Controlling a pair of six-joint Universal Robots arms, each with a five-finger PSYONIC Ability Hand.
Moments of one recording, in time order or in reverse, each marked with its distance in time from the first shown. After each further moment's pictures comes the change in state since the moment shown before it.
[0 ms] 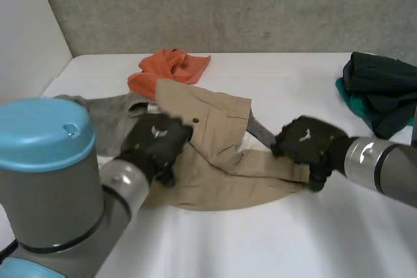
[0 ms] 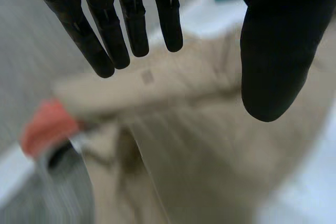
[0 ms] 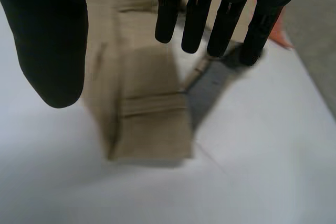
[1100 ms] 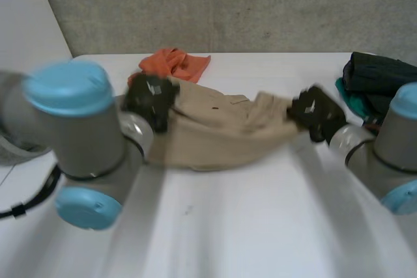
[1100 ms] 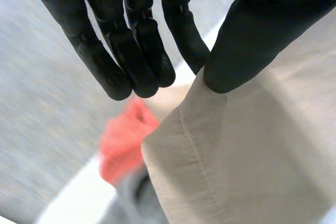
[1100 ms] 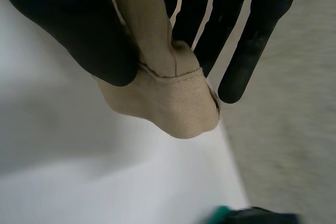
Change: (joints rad) left arm 0.057 -0.144 0.280 0.121 -0.077 0.140; right arm -0.024 0.198 -0.008 -0.669 0.127 0.059; left_hand 0.674 0.706 0.698 0.699 0.665; right_hand 0.495 0.630 0.644 0.676 0.628
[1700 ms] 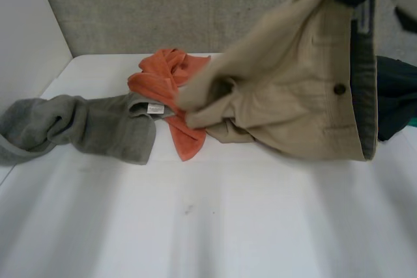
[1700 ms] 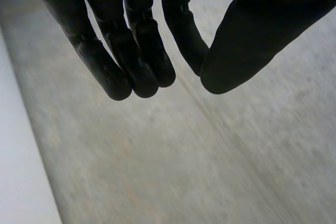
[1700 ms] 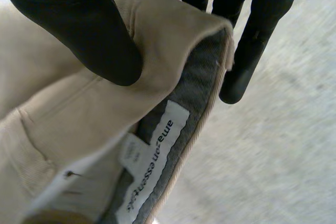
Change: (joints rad) left arm 0.101 0.177 0.694 -0.222 0.000 -0.142; right arm 0.054 -0.116 -0.850 0.732 0.116 0.465; left_hand 0.000 0.002 0.001 0.001 0.009; right_hand 0.065 0.014 0.024 0.004 0.029
